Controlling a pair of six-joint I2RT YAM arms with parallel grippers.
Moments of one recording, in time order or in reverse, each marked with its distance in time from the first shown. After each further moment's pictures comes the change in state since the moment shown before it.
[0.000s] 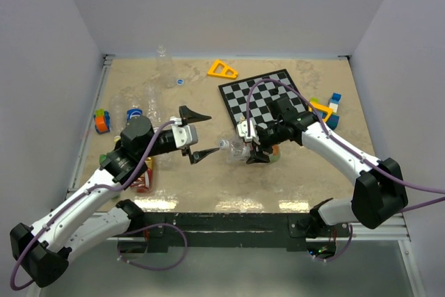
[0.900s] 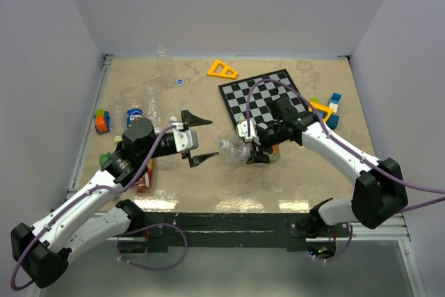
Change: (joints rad) left arm 0.000 -0.003 -0.033 -0.002 0.040 0.034; right arm 0.000 0.000 0.000 -0.003 0.000 0.000
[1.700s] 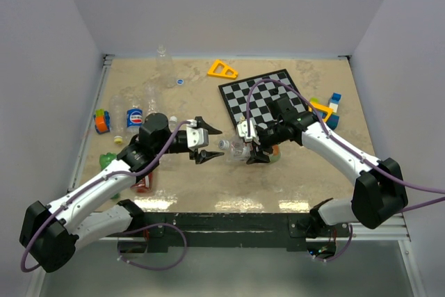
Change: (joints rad) left arm -0.001 0.162 -0.024 0.077 0.094 -0.013; right arm 0.000 0.000 0.000 0.000 0.000 0.000
